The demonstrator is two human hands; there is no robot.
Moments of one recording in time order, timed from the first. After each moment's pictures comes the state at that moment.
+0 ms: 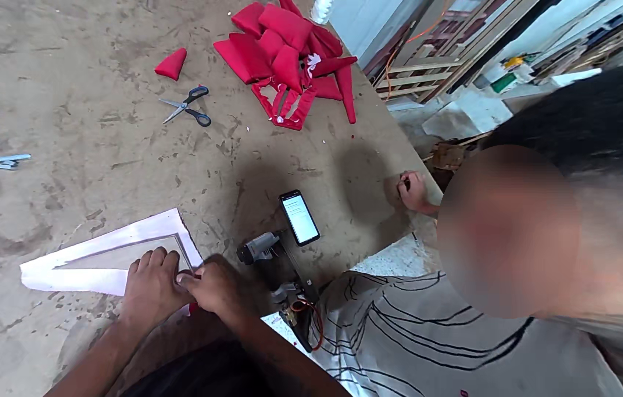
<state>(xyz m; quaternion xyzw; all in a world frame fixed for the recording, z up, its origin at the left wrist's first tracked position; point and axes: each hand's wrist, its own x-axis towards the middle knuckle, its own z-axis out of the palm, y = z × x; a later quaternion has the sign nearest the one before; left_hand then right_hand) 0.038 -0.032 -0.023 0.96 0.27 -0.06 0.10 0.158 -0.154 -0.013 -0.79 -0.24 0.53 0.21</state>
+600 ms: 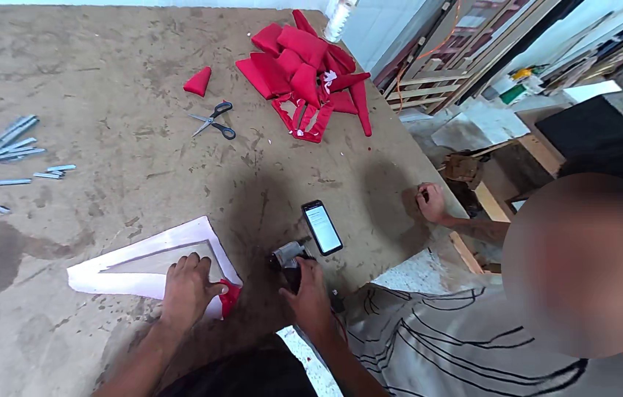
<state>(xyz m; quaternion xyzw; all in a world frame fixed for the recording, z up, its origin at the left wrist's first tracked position) 0.038 -0.017 -0.017 0.94 0.28 -0.10 0.17 0.196 -0.265 -0.003 -0.95 -0.19 0.17 0.15</state>
